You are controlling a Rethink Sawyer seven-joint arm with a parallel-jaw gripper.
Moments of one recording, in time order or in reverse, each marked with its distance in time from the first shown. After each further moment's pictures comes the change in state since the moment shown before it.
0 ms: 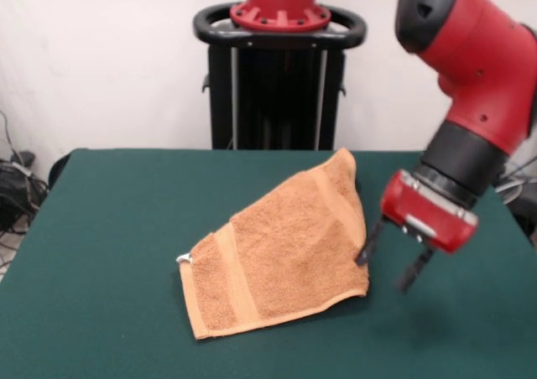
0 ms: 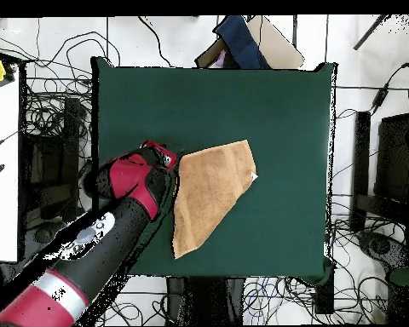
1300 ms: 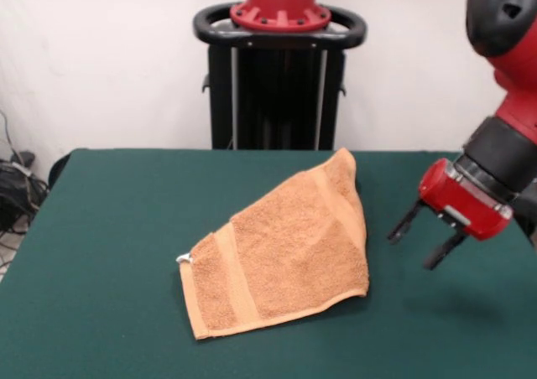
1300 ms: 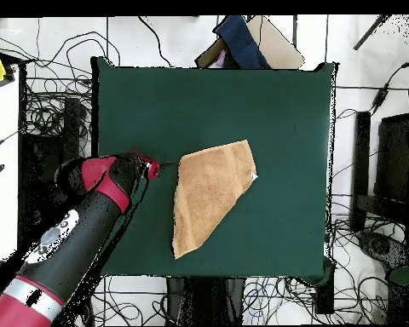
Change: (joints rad) arm 0.070 0.021 -0.036 -0.104 -0.058 0.340 0.000
